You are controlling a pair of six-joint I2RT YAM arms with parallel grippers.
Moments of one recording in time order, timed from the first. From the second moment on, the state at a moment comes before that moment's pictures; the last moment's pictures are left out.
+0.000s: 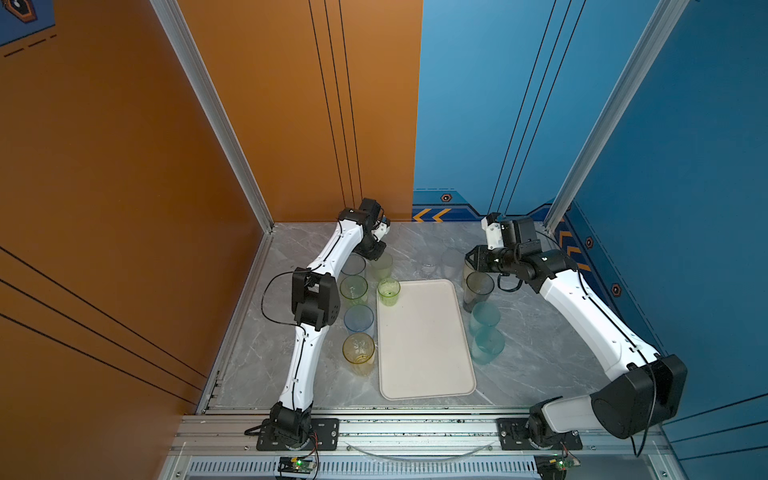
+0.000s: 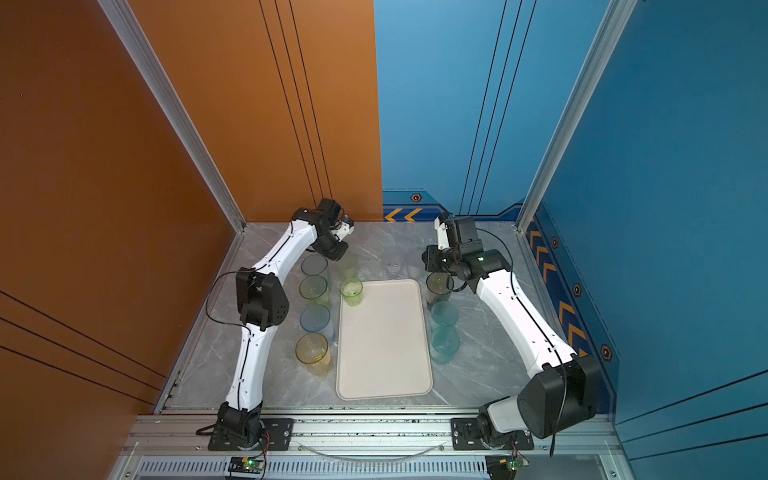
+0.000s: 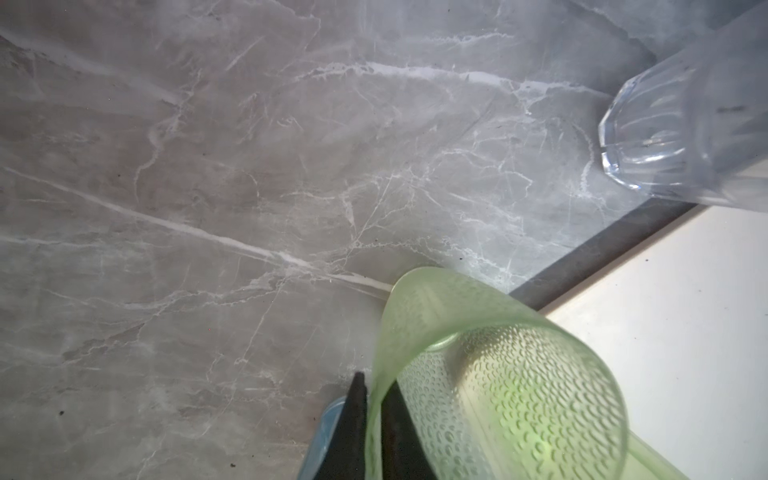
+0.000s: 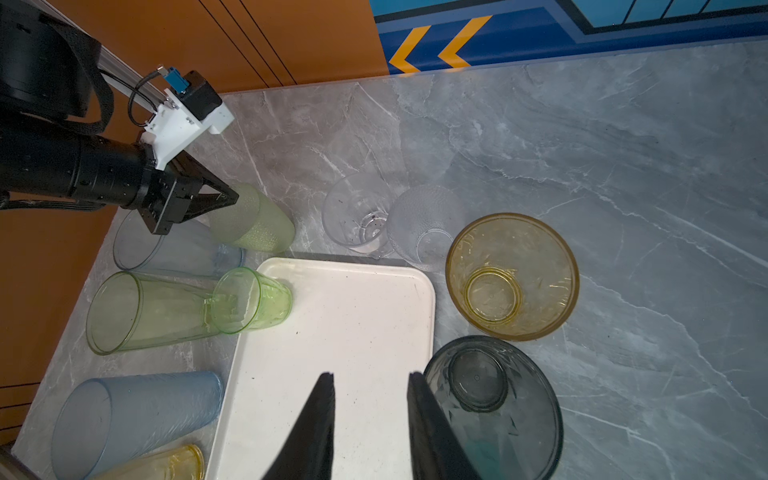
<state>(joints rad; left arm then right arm) -0.31 2.42 2.39 -1.21 0.05 0.22 0.31 1.42 1.37 -0.68 -0.14 0.29</state>
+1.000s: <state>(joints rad) -0.40 2.28 2.50 -1.22 0.03 0.20 0.32 1.42 1.37 -0.68 -0.14 0.29</state>
